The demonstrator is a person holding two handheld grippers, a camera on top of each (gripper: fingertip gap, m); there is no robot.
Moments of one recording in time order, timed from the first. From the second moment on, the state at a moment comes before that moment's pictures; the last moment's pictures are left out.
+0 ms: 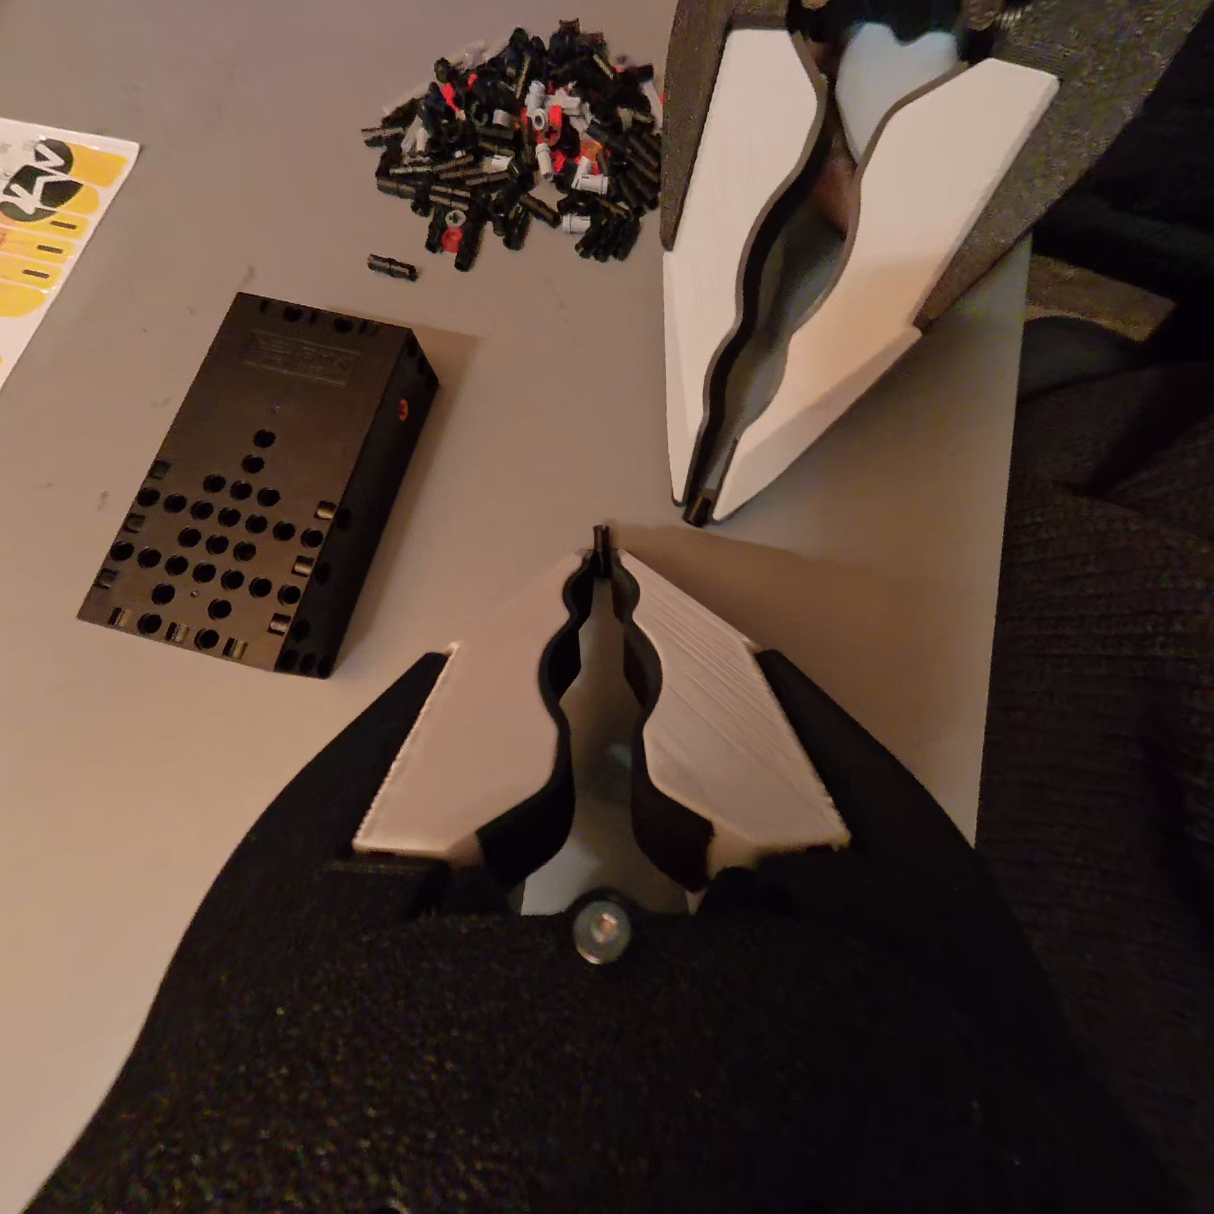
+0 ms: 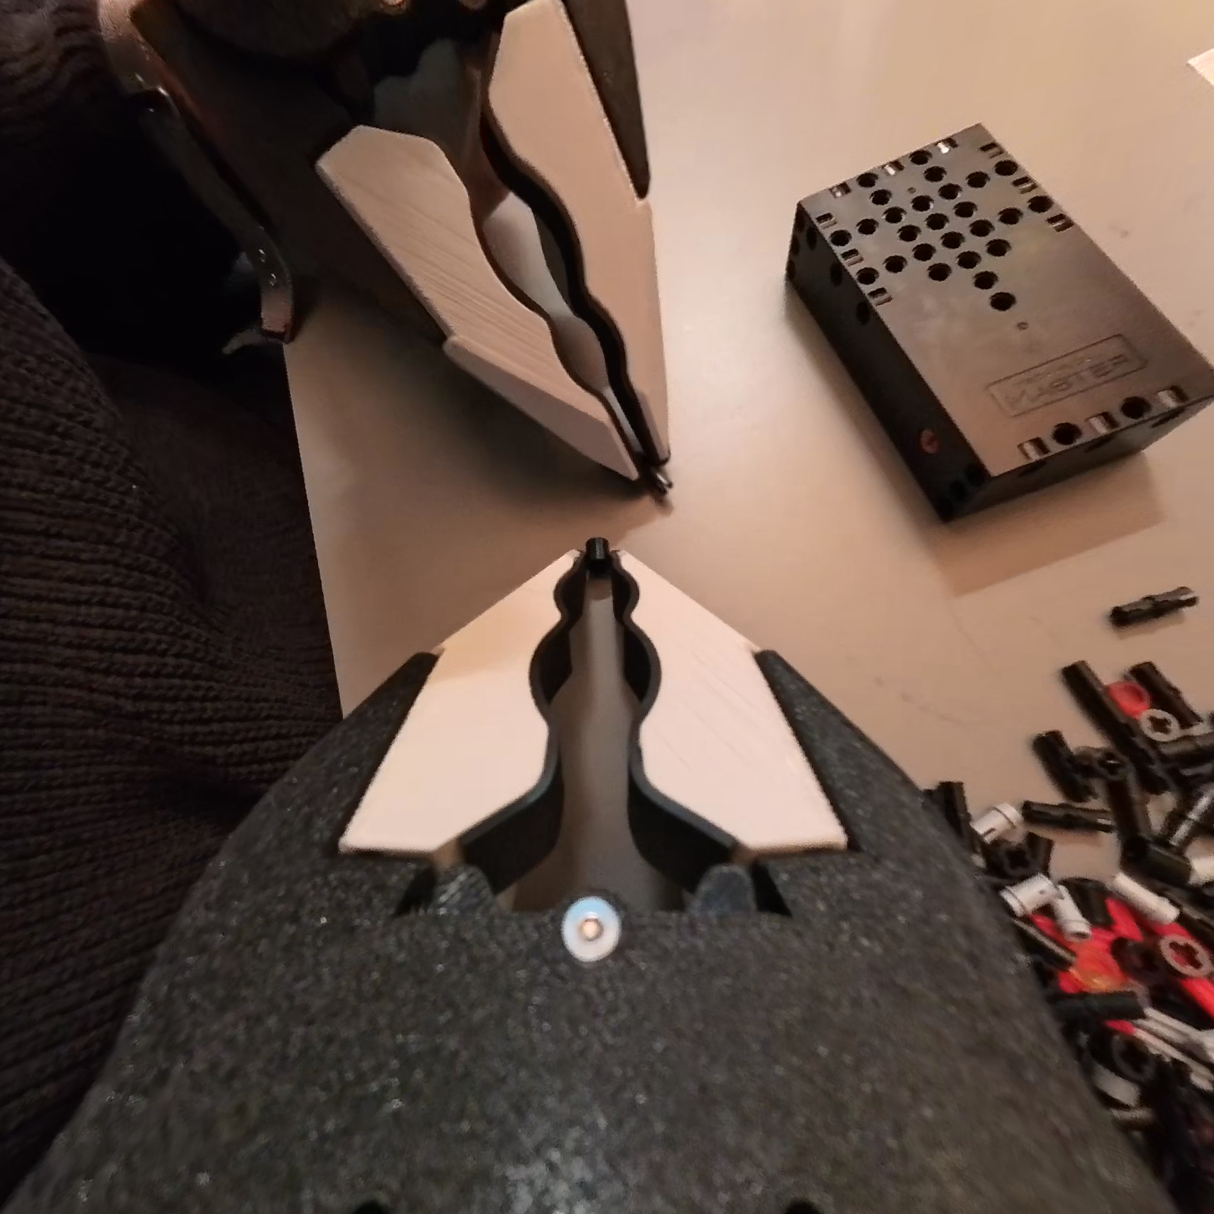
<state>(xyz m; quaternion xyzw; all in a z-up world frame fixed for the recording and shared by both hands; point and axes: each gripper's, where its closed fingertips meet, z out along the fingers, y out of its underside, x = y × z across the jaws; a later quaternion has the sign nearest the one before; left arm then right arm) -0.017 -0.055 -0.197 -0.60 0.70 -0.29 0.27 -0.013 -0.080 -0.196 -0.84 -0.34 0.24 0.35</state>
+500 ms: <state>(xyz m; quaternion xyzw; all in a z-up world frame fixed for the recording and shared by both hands) -0.027 -0.087 -0.166 -0.49 0.72 -0.41 0.27 -0.015 -0.090 -0.157 -0.77 -0.33 0.34 0.42</state>
